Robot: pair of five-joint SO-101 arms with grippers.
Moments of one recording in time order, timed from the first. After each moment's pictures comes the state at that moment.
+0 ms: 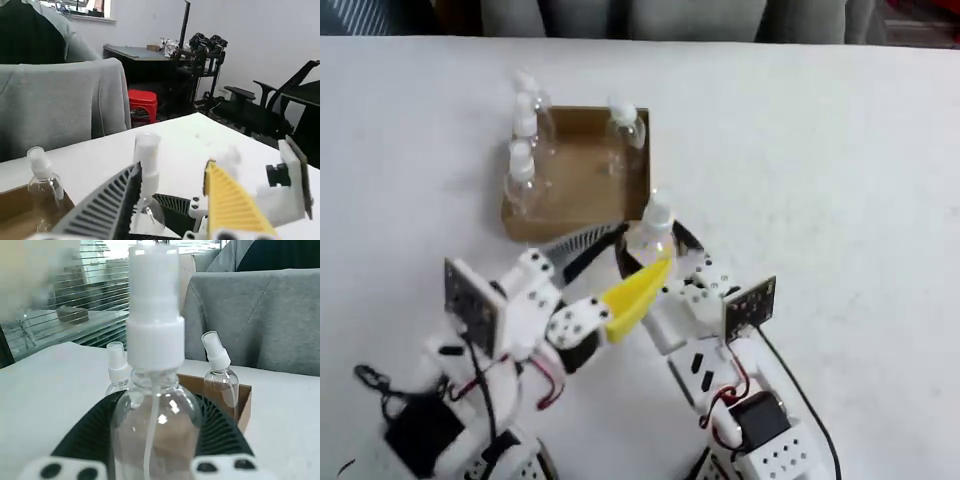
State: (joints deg) left arm 37.3 -86.9 58.8 41.0 9.1; right arm -32.6 -102.5 96.5 14.0 -5.4
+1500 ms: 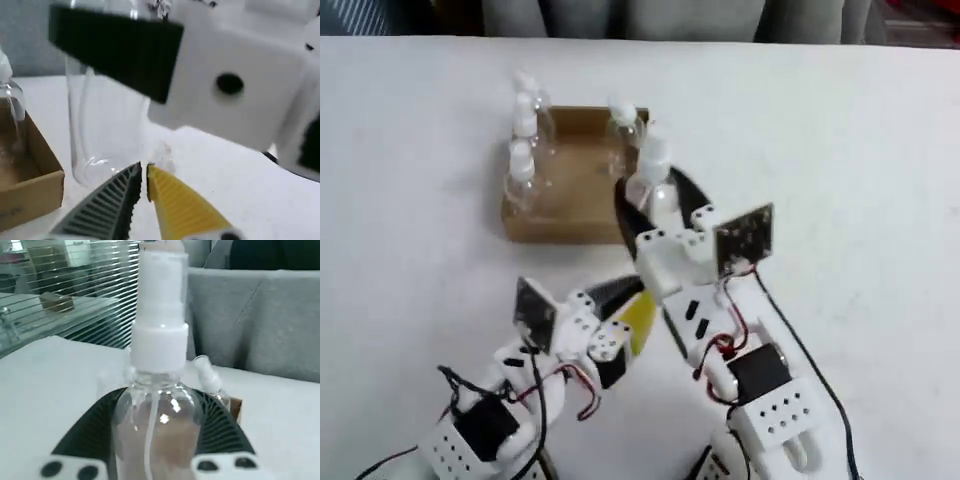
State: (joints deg) left arm 40.6 -104.7 96.8 26.7 18.9; right arm -31.3 -68.6 69.4 11.6 -4.2
